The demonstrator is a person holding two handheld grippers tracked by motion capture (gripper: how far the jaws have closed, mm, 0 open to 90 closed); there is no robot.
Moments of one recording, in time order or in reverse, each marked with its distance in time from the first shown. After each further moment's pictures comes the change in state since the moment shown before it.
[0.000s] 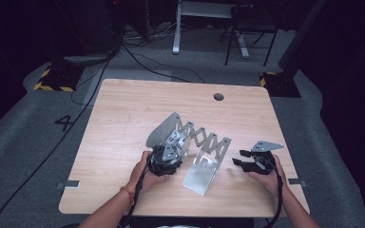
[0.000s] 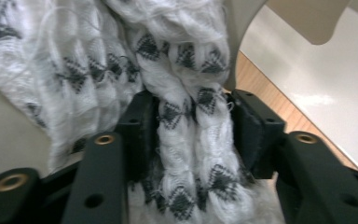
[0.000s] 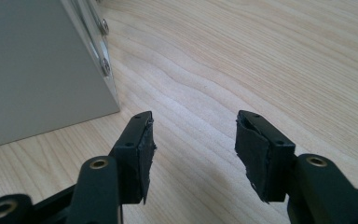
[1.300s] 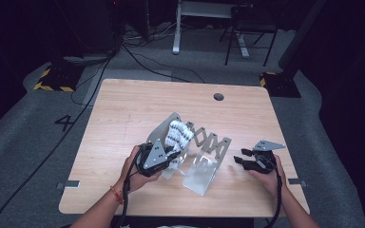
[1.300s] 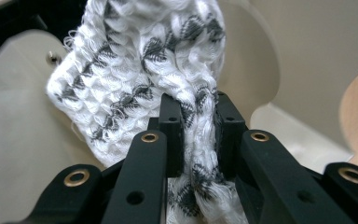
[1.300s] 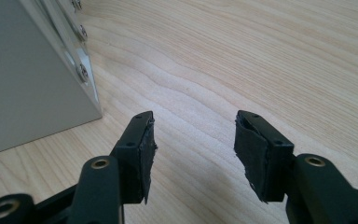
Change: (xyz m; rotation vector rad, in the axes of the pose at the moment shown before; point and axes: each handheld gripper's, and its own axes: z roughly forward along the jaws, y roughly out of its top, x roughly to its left) left arm -0.015 0.034 -0.092 -0.300 0.026 0.167; right arm -0.005 -0.004 0.001 -0.024 -0.039 0.041
